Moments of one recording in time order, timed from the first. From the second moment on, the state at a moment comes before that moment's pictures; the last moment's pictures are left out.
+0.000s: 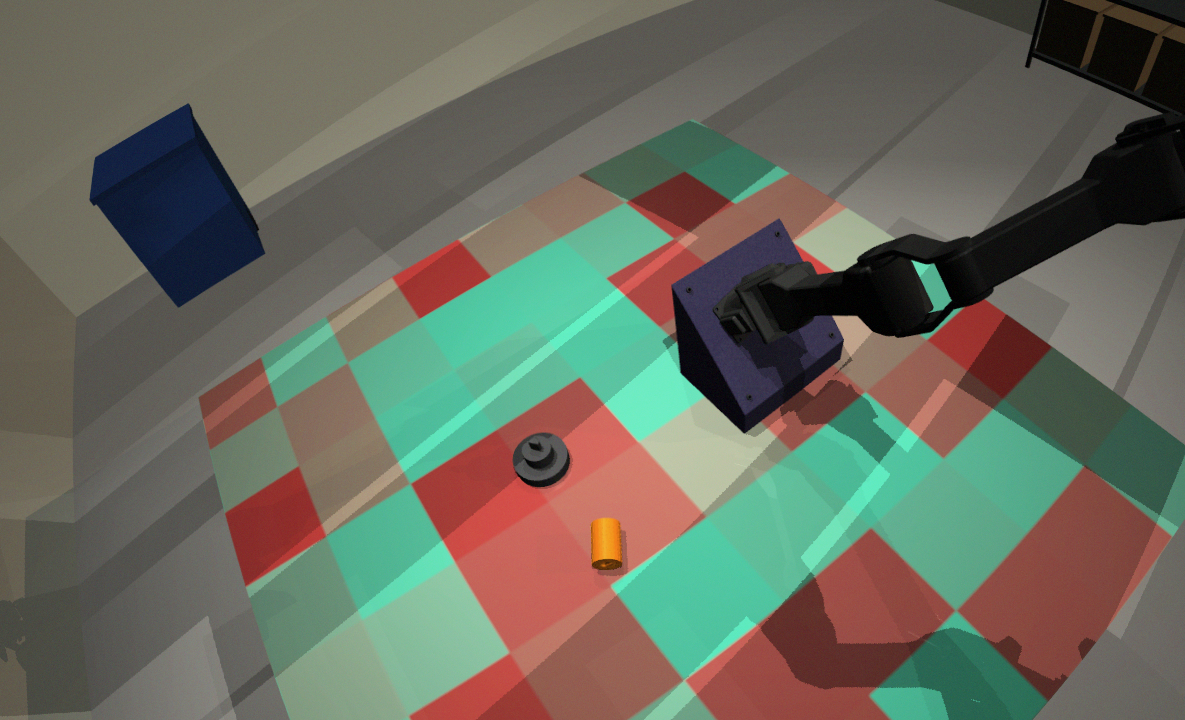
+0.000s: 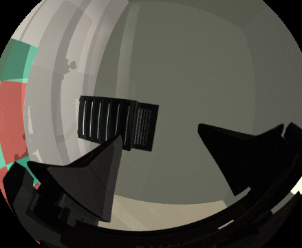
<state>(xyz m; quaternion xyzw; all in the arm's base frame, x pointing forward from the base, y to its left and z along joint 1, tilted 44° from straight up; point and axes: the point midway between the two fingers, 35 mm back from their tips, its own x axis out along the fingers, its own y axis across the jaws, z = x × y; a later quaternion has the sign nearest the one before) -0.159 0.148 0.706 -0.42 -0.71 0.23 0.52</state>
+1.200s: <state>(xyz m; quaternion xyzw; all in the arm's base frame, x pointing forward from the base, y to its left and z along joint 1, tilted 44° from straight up) -0.012 0.403 0.566 -0.41 -0.41 0.46 0.67</state>
